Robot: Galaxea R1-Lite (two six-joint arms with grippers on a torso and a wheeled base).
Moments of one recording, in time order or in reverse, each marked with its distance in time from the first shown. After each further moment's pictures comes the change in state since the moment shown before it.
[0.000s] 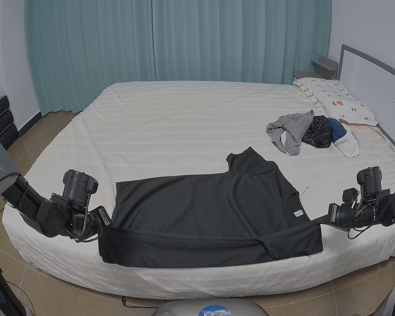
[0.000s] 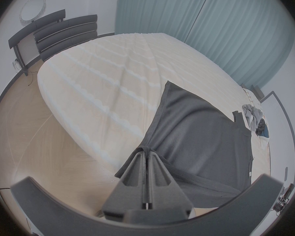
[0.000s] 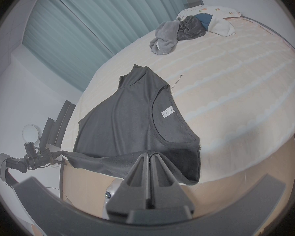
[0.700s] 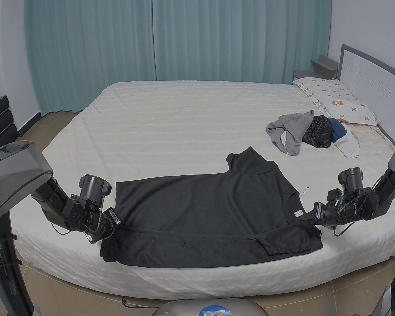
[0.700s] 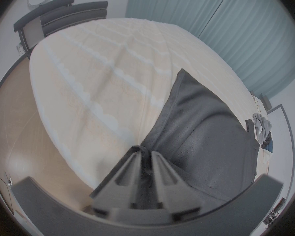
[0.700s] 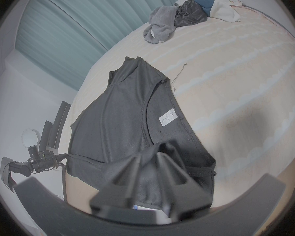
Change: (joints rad) left arm 0.036 0.243 -0.161 -0.013 -0.060 -0.097; right arm 0.024 0.231 -0.179 -0.001 0.000 0.045
